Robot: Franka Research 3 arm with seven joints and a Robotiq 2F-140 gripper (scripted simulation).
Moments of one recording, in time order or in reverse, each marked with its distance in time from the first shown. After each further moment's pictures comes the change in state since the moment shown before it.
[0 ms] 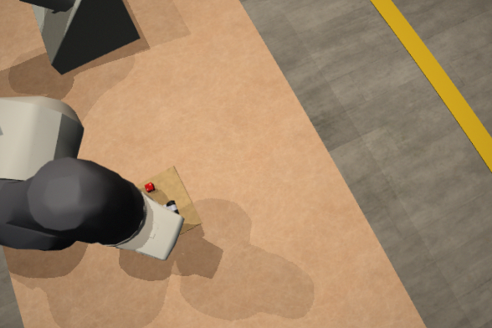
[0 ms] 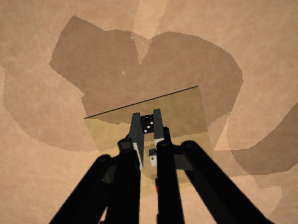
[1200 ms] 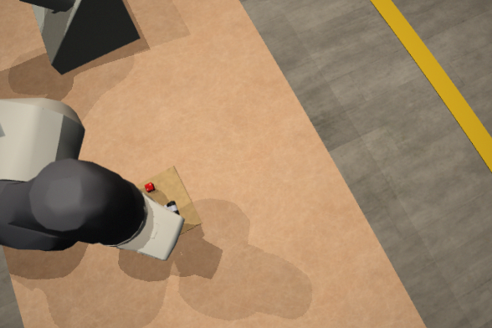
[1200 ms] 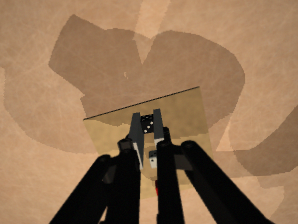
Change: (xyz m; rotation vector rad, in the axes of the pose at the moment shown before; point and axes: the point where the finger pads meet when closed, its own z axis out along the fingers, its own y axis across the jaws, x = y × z) arm 0.000 0.000 0.004 0.000 -0.001 0.001
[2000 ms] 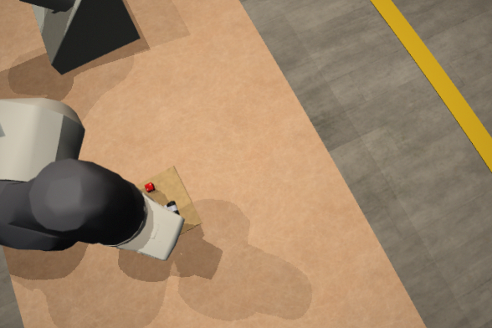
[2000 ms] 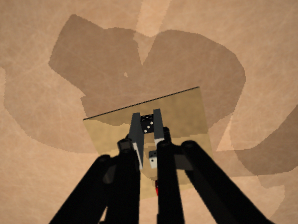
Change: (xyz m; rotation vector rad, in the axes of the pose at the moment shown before) arm 0.000 0.000 0.000 0.000 0.000 0.000
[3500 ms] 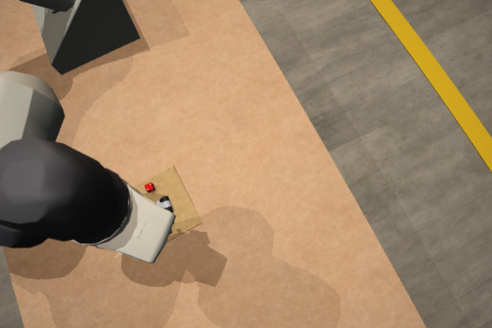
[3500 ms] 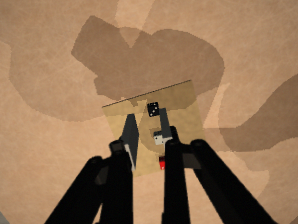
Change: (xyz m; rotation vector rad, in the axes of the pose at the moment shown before) arm 0.007 -0.004 -0.066 0.011 0.019 0.019
